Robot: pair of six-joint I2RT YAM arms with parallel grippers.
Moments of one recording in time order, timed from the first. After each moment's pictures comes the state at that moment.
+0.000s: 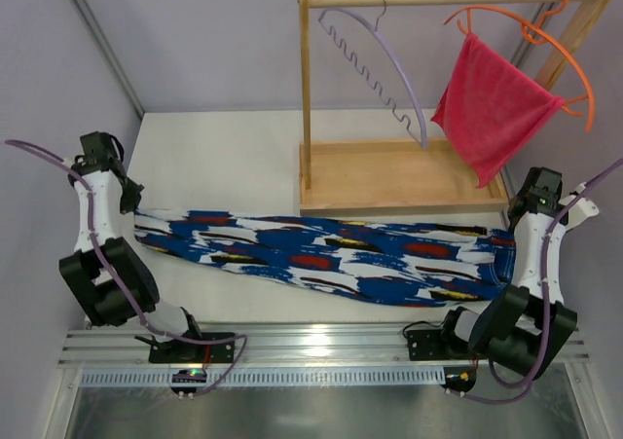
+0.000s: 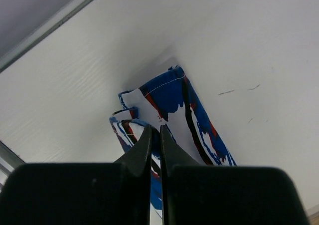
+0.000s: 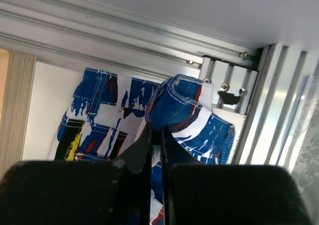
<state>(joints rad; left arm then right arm) 0.42 1.47 1.32 -0.89 -0.24 -0.52 -0.50 1.15 0.95 -0.83 0.58 0.65</state>
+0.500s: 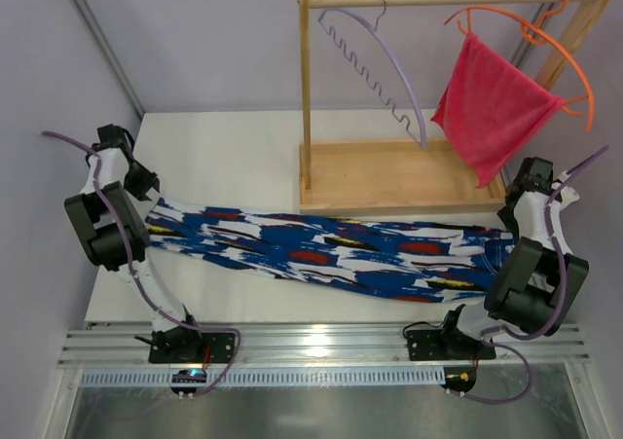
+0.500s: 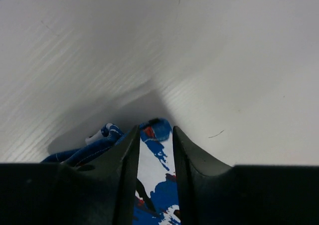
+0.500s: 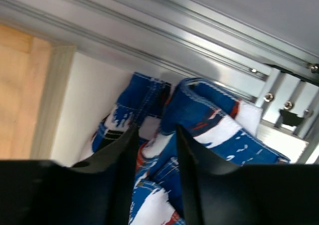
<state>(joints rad) 0.41 1.99 1.57 -0.78 -0.03 -0.53 -0.48 1.44 1.00 -0.66 0.42 0.62</state>
